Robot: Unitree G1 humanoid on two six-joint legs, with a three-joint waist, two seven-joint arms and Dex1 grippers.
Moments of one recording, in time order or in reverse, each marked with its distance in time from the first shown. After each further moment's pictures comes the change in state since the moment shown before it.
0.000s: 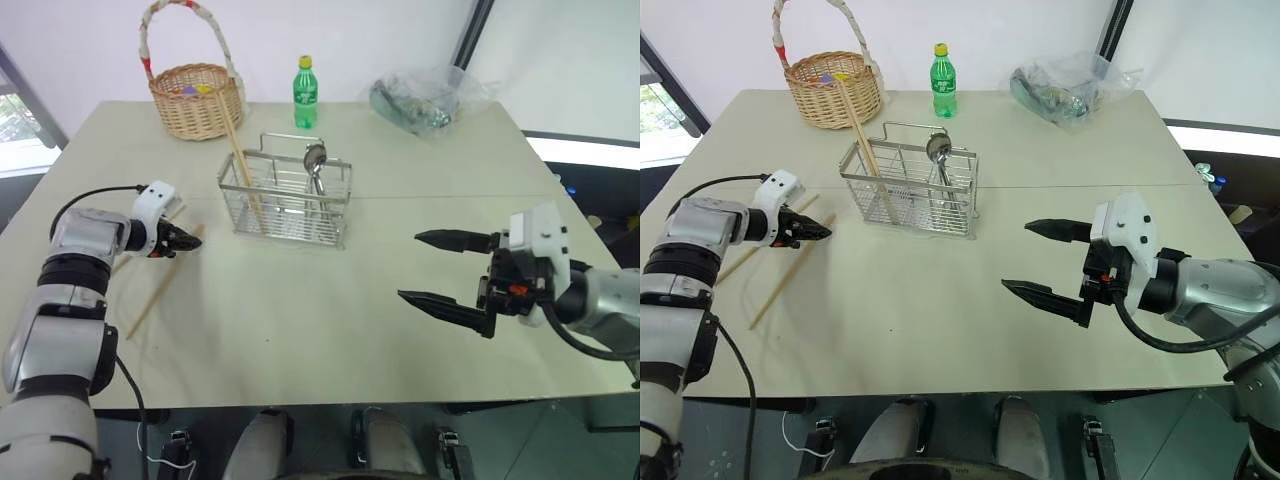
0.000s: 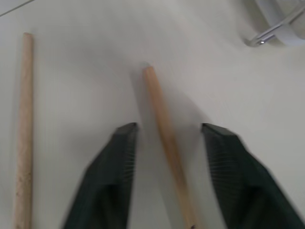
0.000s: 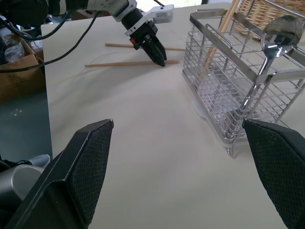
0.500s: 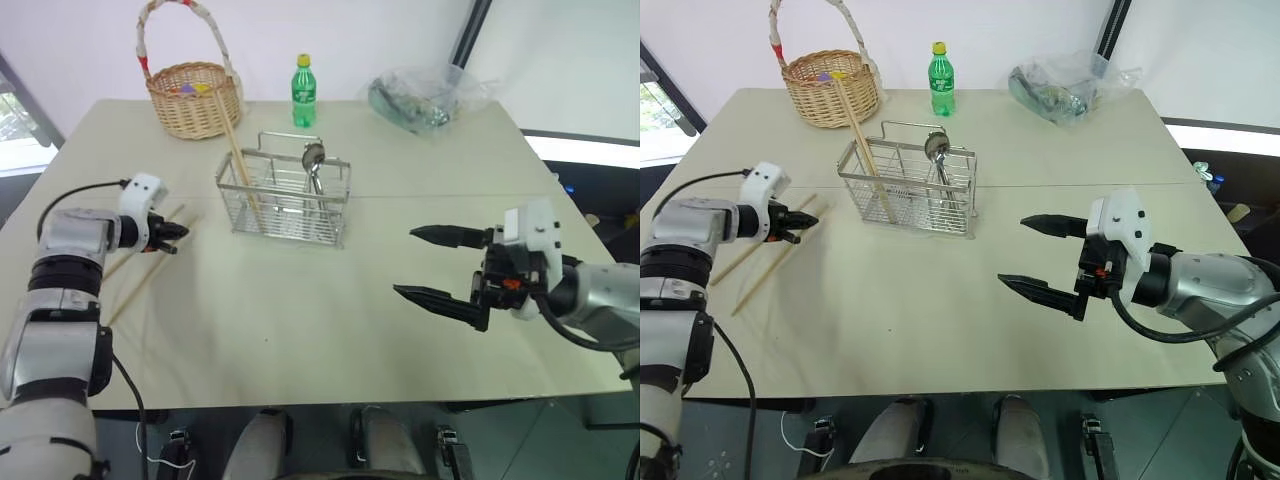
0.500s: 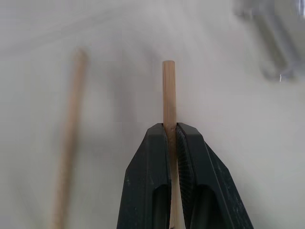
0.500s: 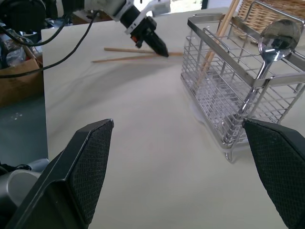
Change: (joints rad) left arm 0.023 0.023 0.181 -0.127 -0.061 0.064 0.130; right arm -0.031 0.003 0.044 0.049 -0.011 -0.046 0.000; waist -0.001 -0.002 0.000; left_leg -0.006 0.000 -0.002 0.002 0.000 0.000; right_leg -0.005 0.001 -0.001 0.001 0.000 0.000
